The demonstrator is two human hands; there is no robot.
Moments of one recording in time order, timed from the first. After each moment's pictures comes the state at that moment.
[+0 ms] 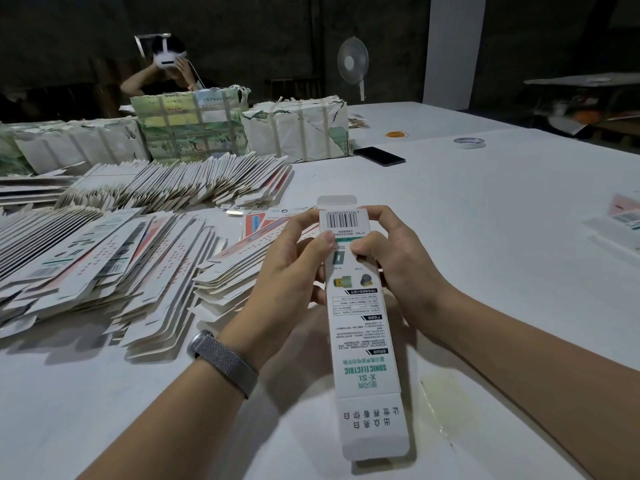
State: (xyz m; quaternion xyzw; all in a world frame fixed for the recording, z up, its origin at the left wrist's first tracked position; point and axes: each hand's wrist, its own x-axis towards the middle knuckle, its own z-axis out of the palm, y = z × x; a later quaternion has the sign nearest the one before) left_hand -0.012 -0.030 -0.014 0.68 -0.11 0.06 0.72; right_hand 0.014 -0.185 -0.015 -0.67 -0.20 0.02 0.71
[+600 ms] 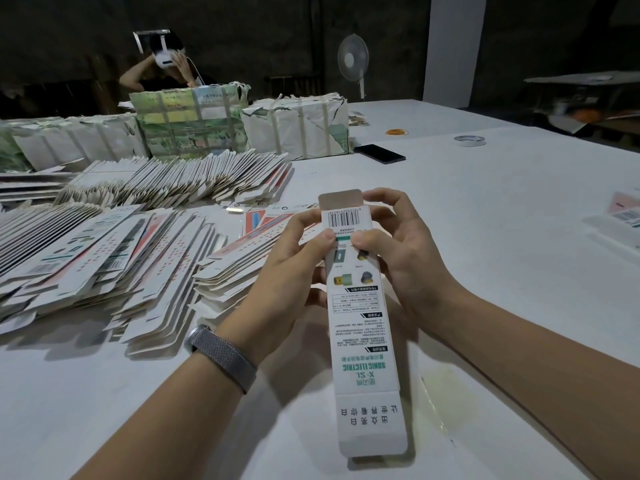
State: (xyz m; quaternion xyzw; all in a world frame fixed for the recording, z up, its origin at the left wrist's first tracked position) left_hand -0.011 -0.029 -0.016 0.67 -0.10 0.00 0.74; right_hand 0.018 -0.185 -0.017 -0.61 -0.21 -0.05 0.76
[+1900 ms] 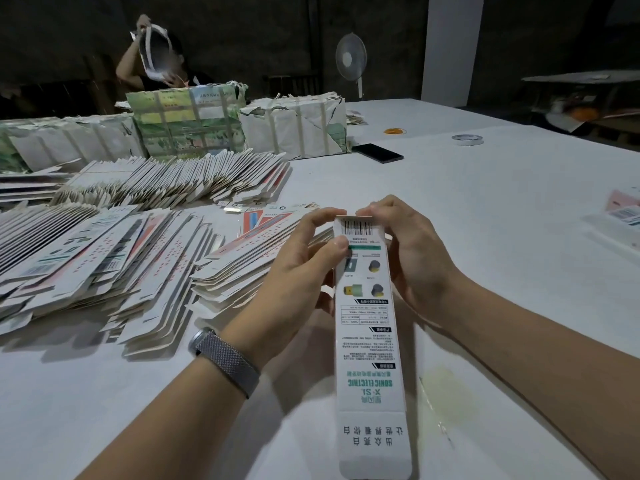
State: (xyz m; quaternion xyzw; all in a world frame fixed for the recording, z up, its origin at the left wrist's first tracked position) left_hand -0.018 -0.033 -0.015 0.69 -0.15 -0.01 0.71; right_hand 0.018 -0.189 -0.007 -0.62 -0.15 0.00 0.77
